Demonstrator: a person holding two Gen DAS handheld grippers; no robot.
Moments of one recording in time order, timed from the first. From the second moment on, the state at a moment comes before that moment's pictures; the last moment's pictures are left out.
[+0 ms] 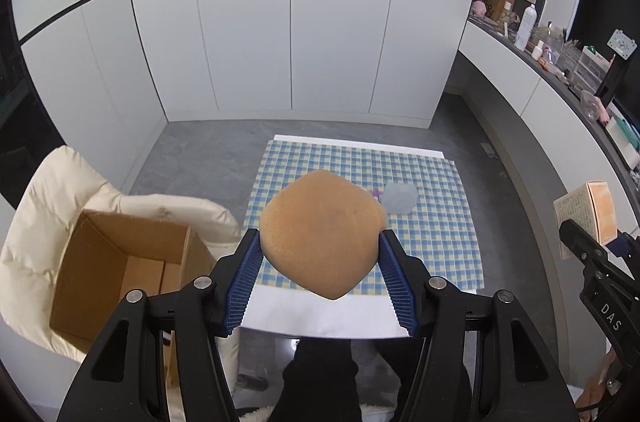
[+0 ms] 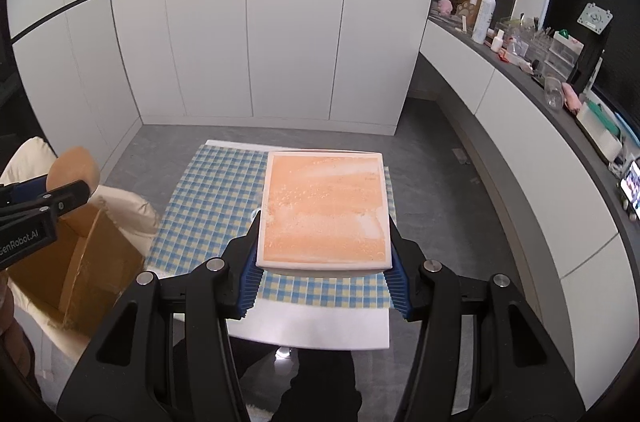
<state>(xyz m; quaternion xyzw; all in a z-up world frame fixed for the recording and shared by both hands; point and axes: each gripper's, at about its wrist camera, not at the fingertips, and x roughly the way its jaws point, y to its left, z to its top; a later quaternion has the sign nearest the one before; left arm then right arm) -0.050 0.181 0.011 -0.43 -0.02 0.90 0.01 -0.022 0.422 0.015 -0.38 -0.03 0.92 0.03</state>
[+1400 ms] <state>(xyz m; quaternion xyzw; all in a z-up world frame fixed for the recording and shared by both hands) 0.113 0.159 -0.083 -0.49 -0.04 0.87 0.07 0.182 0.445 -0.089 -0.49 0.00 0.87 0.04</state>
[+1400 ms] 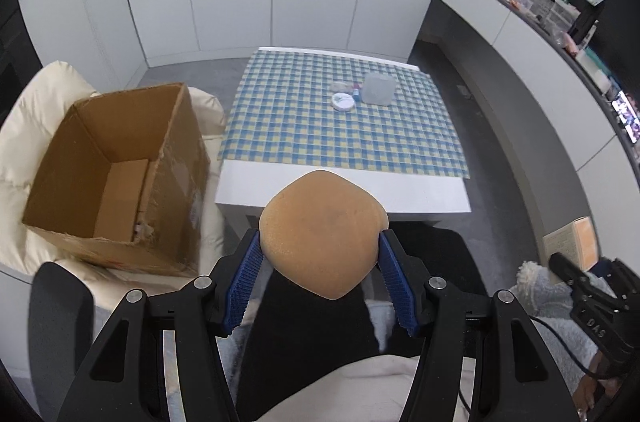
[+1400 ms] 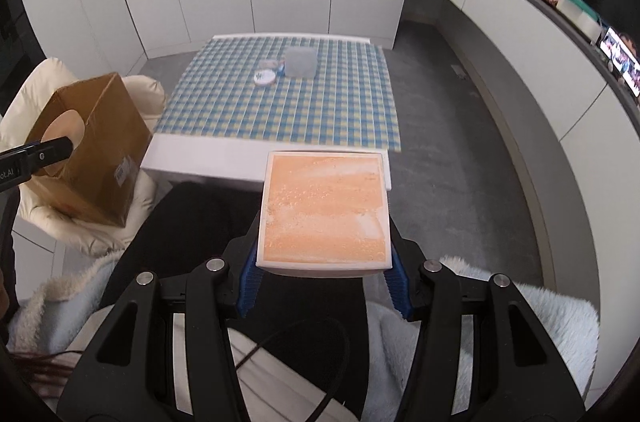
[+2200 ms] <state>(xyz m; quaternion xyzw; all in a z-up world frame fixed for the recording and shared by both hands) 0.107 0.121 -0.092 -0.50 -0.07 0.86 0.02 0.168 0.442 -0.090 -0.48 -0.01 0.88 0.03</state>
